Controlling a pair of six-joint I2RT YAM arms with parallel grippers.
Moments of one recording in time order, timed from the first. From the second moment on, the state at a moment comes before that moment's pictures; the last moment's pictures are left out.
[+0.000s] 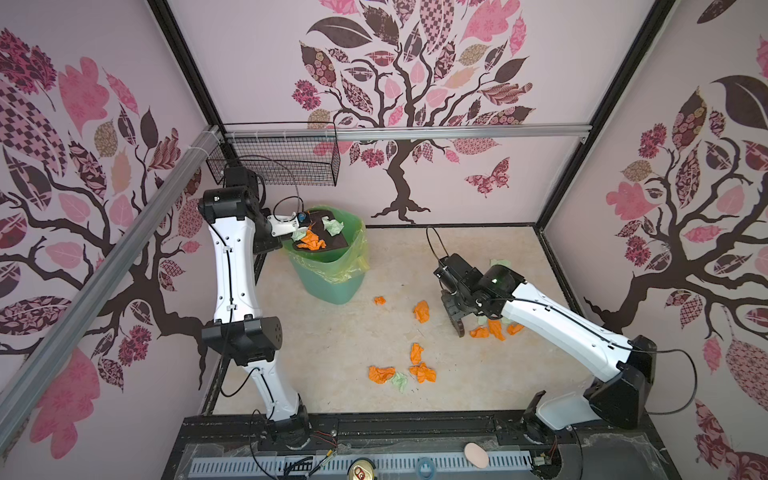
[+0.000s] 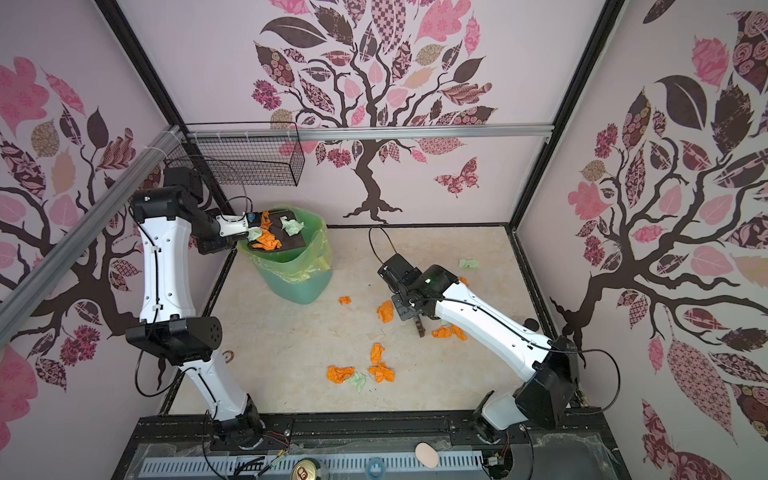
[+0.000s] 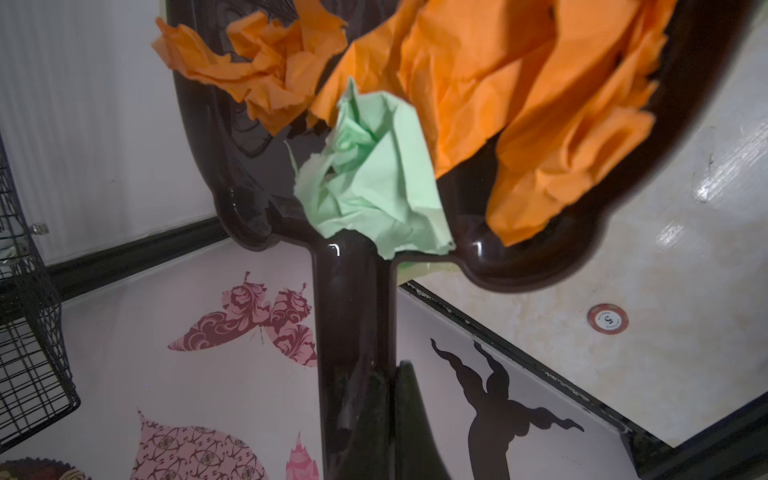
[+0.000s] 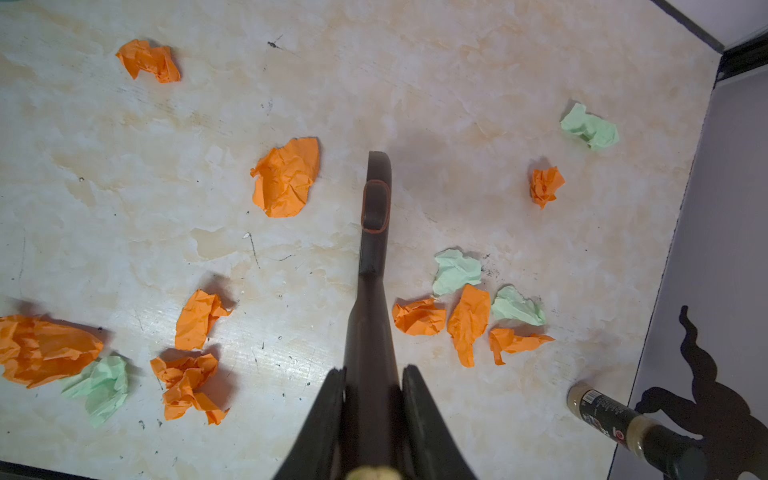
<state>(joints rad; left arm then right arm) 0.19 1.90 2.43 -1.61 -0.02 1.44 0.78 1.46 1.41 -1.13 0.36 0.30</state>
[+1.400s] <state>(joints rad) 0.05 1.87 2.53 -1.48 -0.22 1.64 0.76 1.46 1.42 -1.10 0.35 0.28</state>
